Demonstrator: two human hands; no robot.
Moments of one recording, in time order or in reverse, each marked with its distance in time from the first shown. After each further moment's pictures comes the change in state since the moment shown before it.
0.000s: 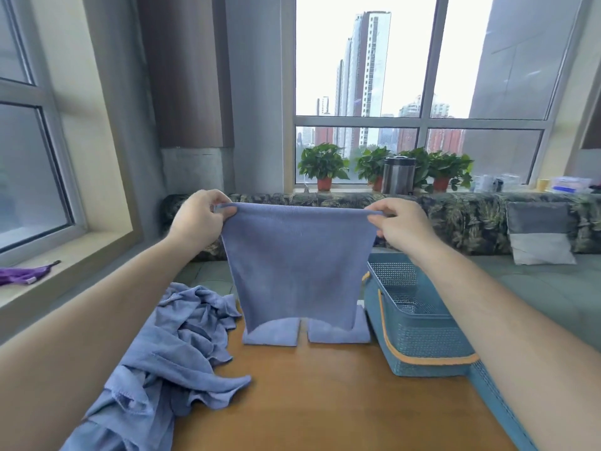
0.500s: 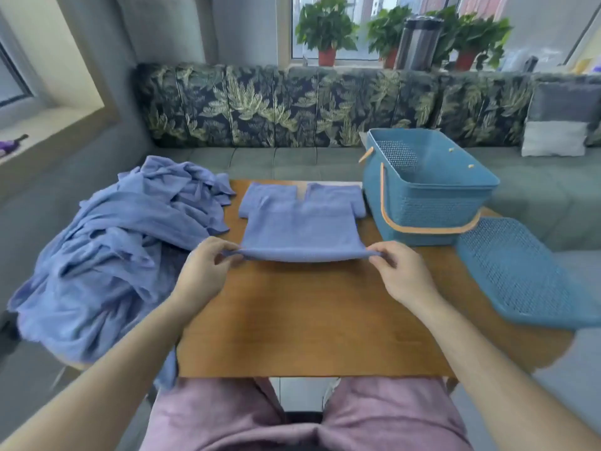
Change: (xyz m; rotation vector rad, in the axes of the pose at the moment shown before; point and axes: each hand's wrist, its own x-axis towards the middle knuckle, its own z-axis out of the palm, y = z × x) left_hand -0.262 -0.111 0.101 -0.073 -0.320 -0.229; right_hand -0.216 0.188 0.068 -0.132 -0.225 0.117
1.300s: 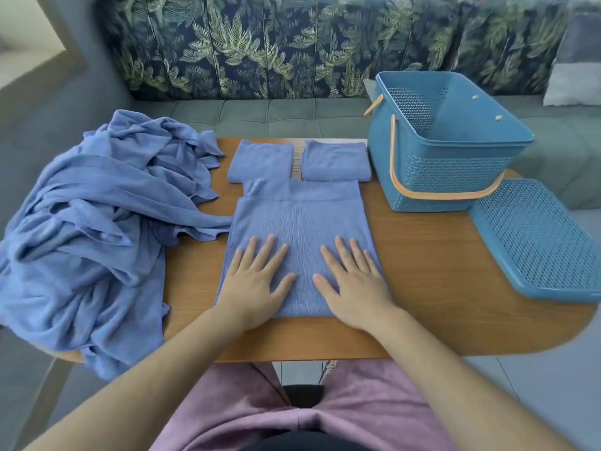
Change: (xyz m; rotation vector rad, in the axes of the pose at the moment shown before) left_hand -0.049 -0.008 0.100 0.501 -0.365 0.159; right_hand -0.046 0.002 0.089 -0.631 -0.478 -0.015
